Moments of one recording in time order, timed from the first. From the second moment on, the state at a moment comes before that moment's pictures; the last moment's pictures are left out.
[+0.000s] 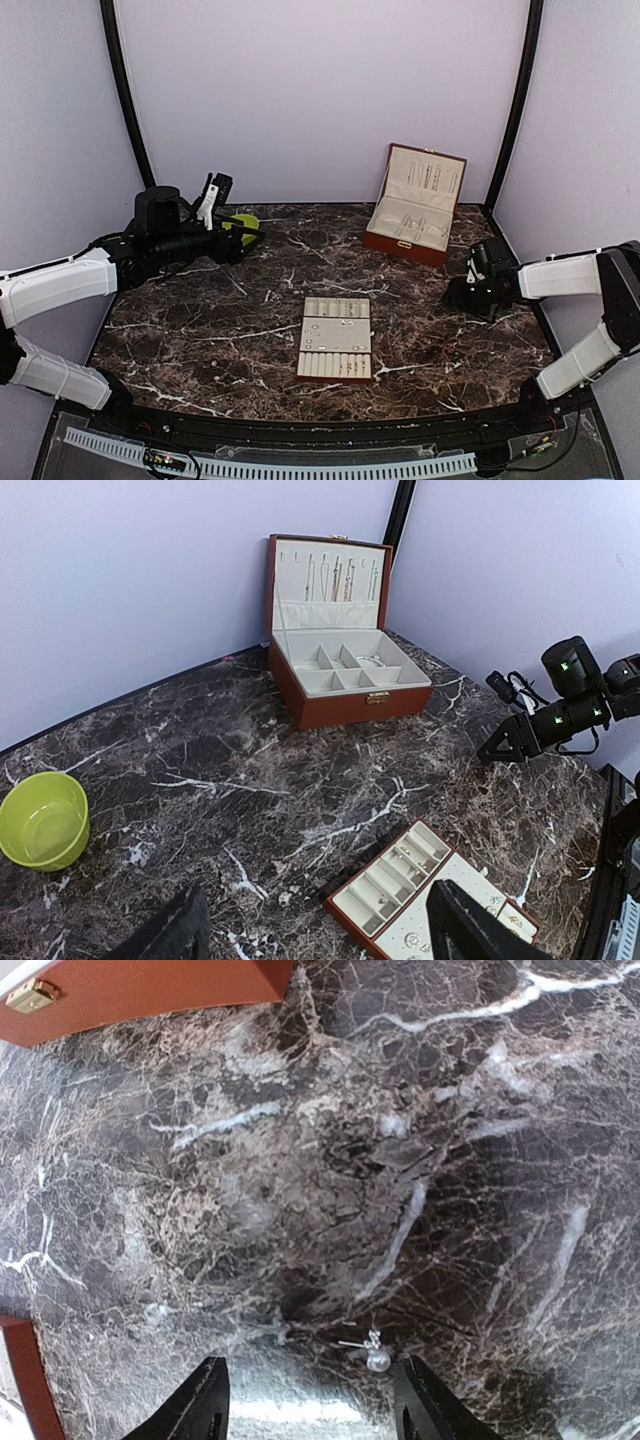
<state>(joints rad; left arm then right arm) -0.55 1.22 0.83 0.09 0.28 -0.11 0.27 1.44 0.61 -0.16 -0.03 0.54</state>
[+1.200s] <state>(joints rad) -0.55 1.22 0.83 0.09 0.28 -0.11 0.27 1.51 0.64 -0.17 0.08 0.47</state>
